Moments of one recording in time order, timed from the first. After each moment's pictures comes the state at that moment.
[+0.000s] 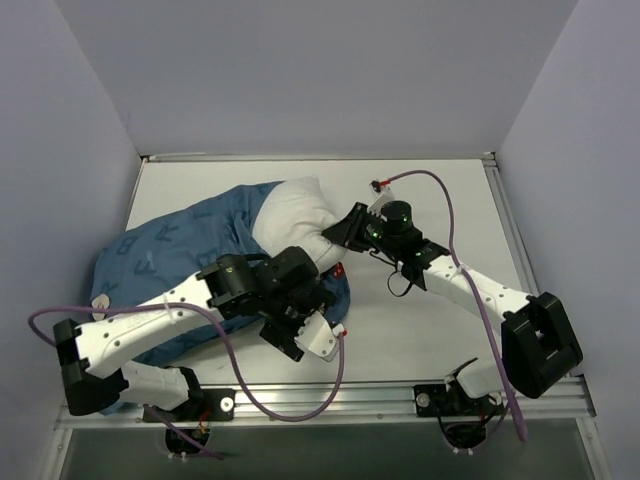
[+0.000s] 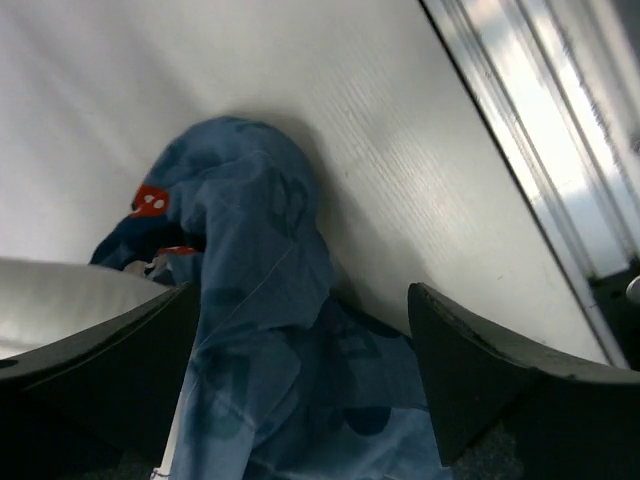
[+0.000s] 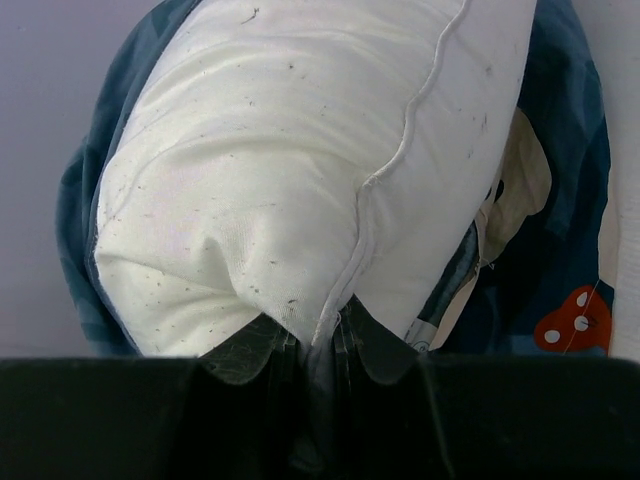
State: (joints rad) left arm -1.09 1.29 1.41 -1.16 0.26 1.03; right arm 0.55 1.39 0.85 0.23 -0.28 0.82
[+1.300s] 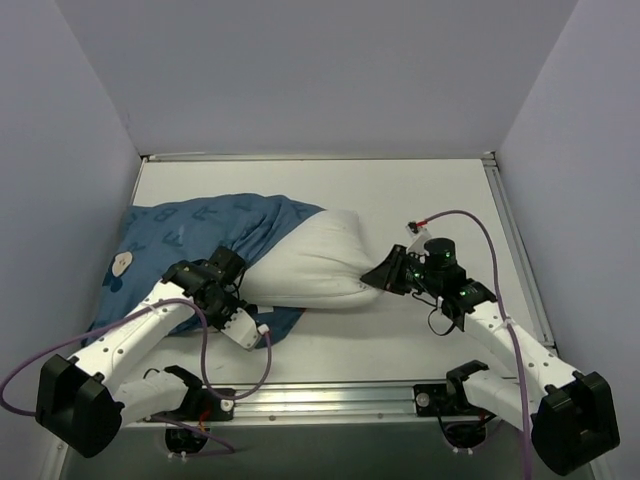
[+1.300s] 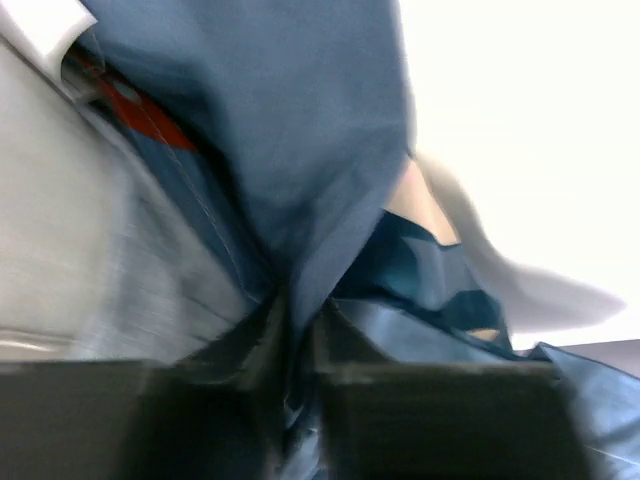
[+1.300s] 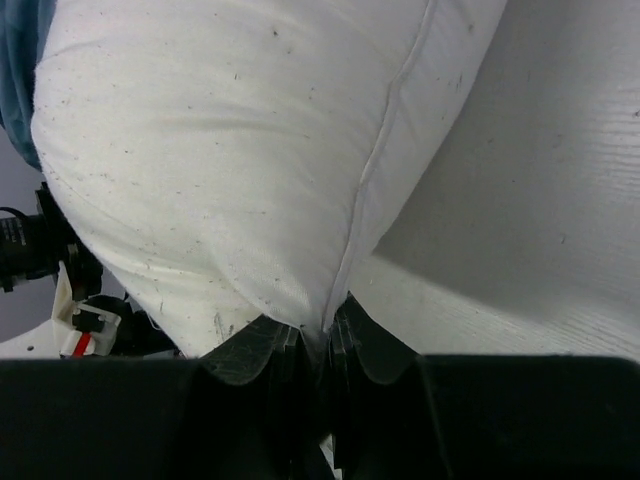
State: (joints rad) left arm -0.54 1.14 0.86 -1.14 -0.11 1.63; right arm 0.37 1.00 0.54 -0.09 -0.44 0.73
